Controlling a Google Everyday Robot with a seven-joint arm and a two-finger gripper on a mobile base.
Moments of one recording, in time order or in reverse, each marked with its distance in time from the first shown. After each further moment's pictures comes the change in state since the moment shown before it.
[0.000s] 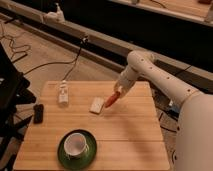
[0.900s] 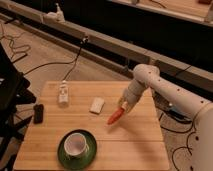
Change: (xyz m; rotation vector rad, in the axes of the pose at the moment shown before) arm 0.037 -0.104 0.022 0.127 0.138 0.116
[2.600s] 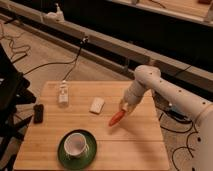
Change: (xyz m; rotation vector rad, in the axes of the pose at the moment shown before) arm 0.000 -0.008 0.002 0.011 0.003 0.002
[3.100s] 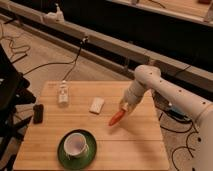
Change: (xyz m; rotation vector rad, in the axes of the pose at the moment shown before) arm -0.001 -0.001 -0.001 -0.002 0.000 0.003
